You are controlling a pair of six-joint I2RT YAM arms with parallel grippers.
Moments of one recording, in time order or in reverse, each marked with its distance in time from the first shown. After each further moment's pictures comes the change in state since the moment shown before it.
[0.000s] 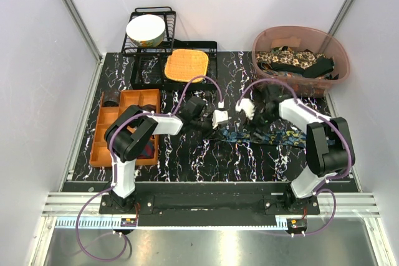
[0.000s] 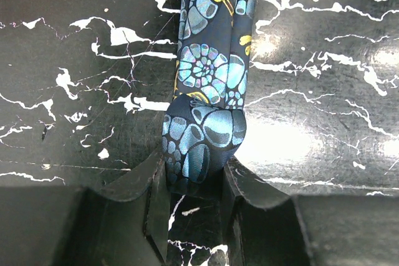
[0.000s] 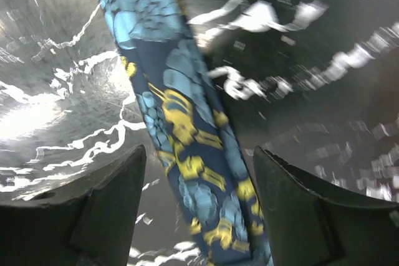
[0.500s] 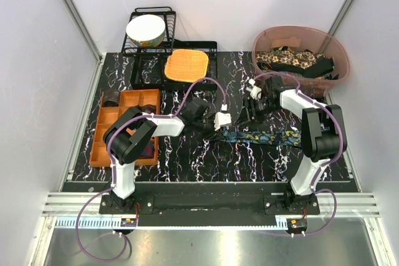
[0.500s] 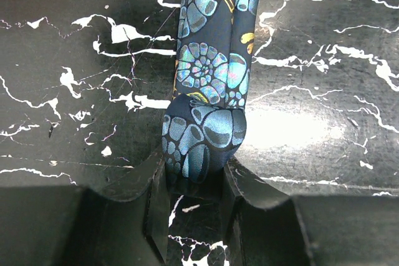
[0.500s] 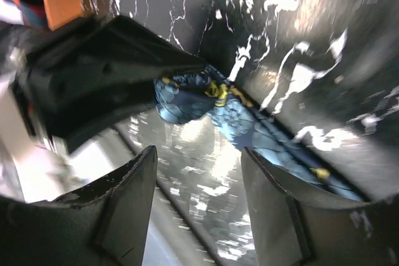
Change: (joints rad) left arm -0.034 -0.025 0.006 -0.057 -0.087 0.051; right arm -0.093 0.160 0.172 0.030 -0.396 0.915
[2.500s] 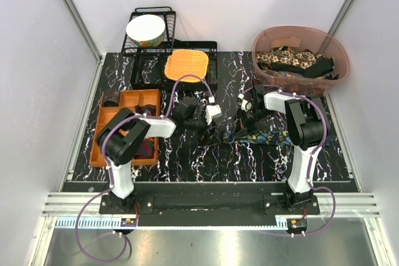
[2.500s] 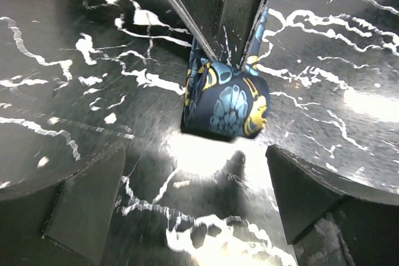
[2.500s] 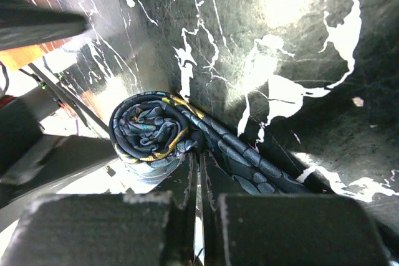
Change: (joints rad) left arm 0.060 -0.038 -0.097 0.170 0.073 -0.264; right arm 0.112 0.199 0.016 -0.018 0.118 0.229
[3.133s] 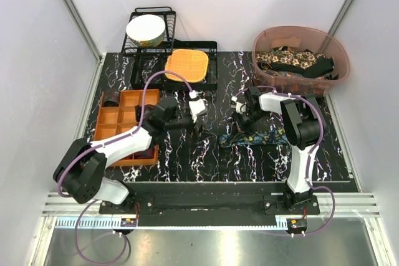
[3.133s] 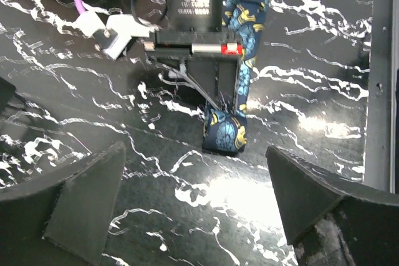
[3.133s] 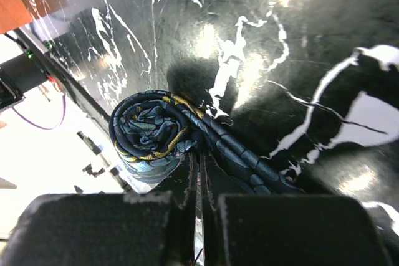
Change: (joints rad) left arm 0.024 -0.497 -0.181 -0.052 -0.079 -0.030; right arm 0.049 0.023 0.015 -0.037 -0.035 -0.098
